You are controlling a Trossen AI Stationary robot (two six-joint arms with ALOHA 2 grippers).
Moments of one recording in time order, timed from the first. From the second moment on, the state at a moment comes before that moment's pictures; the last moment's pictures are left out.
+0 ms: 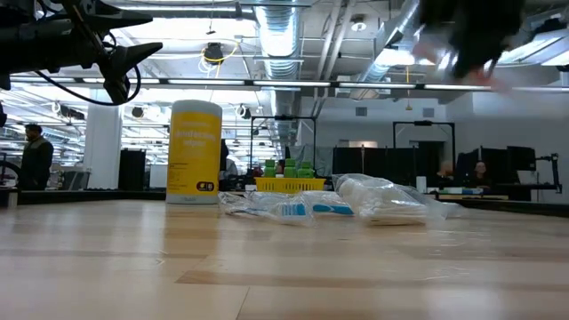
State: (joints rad) left arm -0.03 0.28 0.01 0.53 -0.17 -0.56; right arm 0.21 1.12 0.92 -0.77 -0.08 0.59
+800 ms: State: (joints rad) left arm -0.03 0.28 0.01 0.53 -0.17 -0.56; right arm 0.86 1.31 1.05 -0.88 -0.08 0.53
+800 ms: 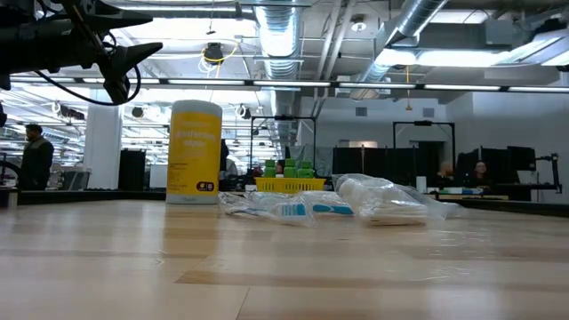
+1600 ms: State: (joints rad) left arm -0.03 0.28 0.01 0.52 -0.17 -0.56; right arm 1.00 1.66 1.05 -0.78 -0.13 0.52
